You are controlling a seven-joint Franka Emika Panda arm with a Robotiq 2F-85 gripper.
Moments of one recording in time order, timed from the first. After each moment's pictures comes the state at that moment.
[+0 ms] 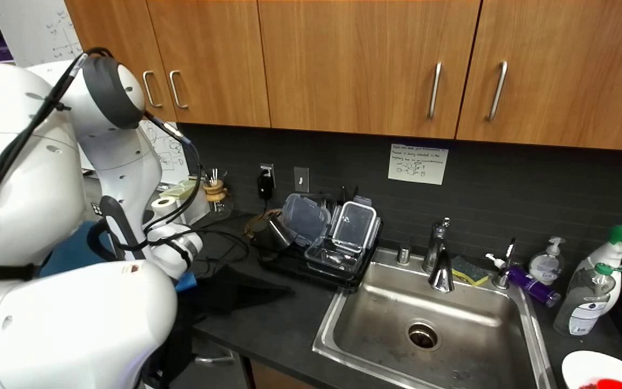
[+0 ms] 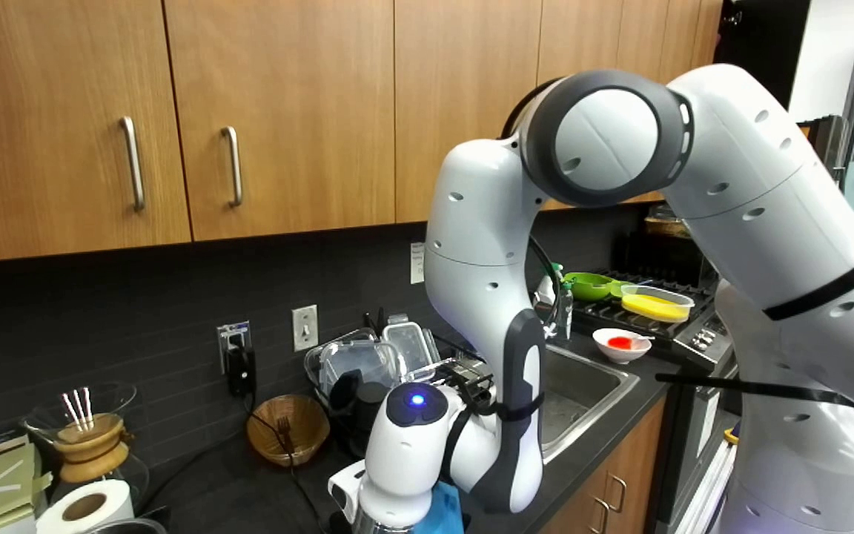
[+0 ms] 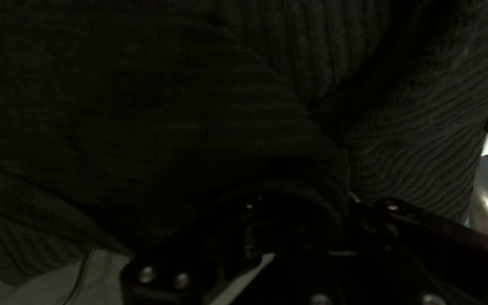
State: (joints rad) arm 0.78 0.72 -0.22 -2.30 -1.04 3.34 0.83
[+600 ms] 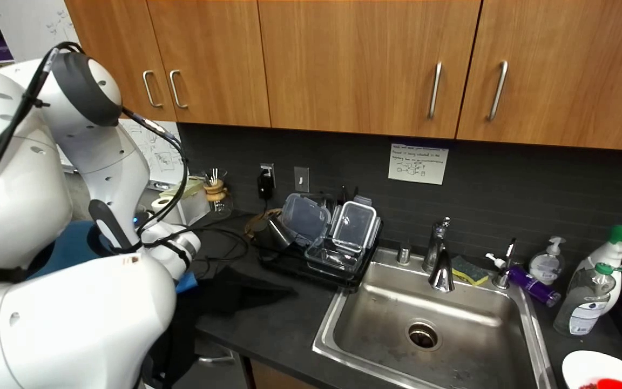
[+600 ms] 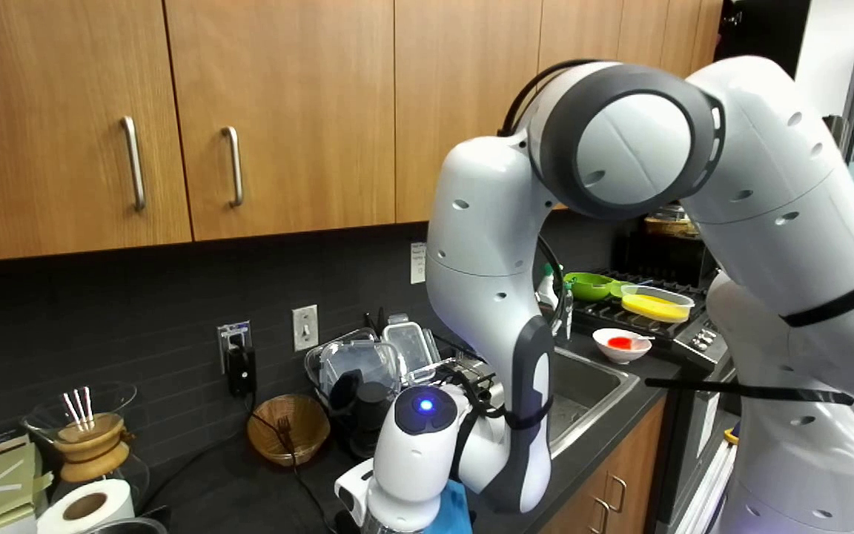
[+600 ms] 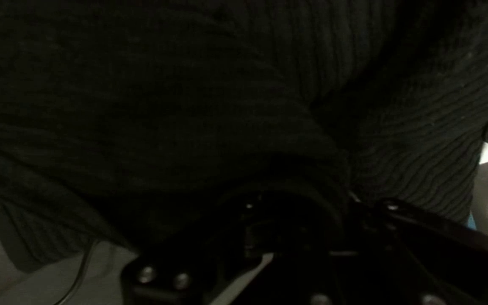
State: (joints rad) arm 0.95 0.73 -0.37 -2.34 -1.02 3.38 0.84
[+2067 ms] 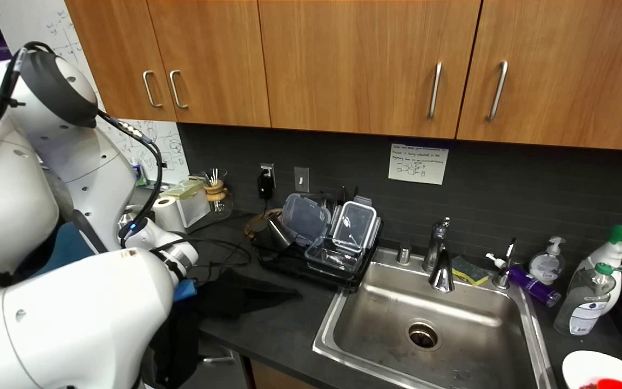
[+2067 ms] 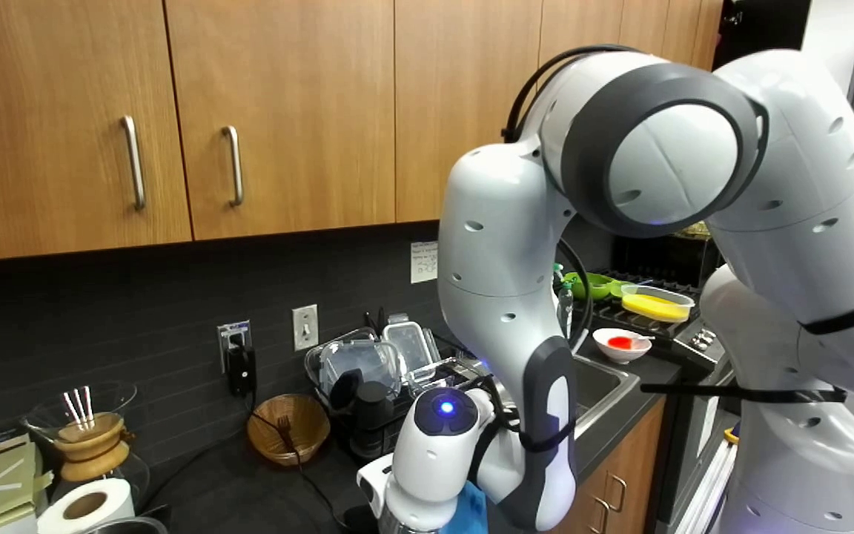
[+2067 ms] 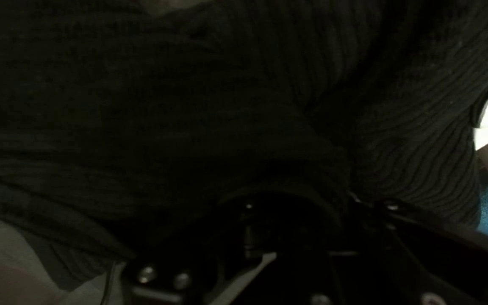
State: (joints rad) arm 1.09 0.75 -0.49 -2.44 -0.78 3.46 0.79
